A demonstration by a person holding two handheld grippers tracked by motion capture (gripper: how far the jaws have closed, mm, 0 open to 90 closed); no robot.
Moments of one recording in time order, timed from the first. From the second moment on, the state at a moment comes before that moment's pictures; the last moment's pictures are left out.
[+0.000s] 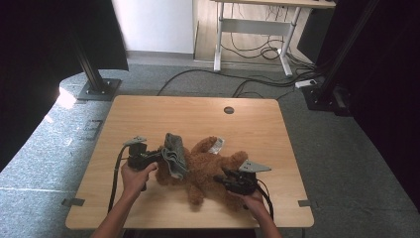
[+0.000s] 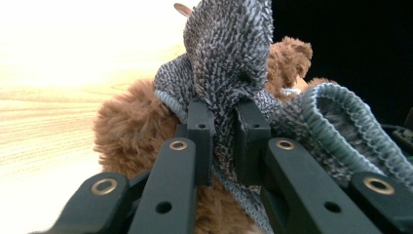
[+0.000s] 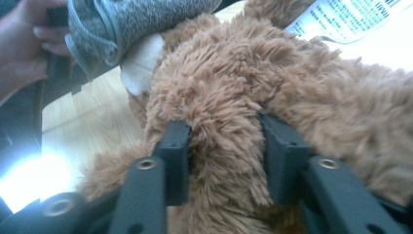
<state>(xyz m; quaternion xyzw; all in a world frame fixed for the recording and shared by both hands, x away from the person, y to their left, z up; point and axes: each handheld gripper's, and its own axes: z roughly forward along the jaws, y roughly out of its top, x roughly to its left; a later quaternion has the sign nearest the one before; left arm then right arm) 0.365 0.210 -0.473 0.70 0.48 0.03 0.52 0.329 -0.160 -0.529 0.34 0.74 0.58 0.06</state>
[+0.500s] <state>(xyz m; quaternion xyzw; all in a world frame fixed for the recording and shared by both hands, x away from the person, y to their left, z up) 0.352 0.218 -0.486 0.69 0.48 0.03 0.54 0.332 -0.211 -0.512 0.45 0.67 0.58 0.12</state>
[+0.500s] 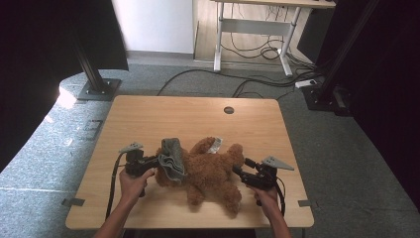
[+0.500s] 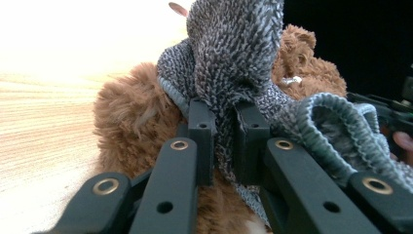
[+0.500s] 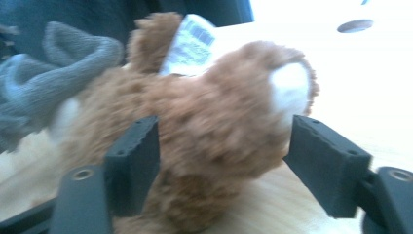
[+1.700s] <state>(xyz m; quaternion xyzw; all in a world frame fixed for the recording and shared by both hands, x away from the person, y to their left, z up) 0.385 0.050 -0.437 0.80 0.37 -0.01 0.48 0.344 -0.204 -0.506 0.42 0.68 0.59 0.13</state>
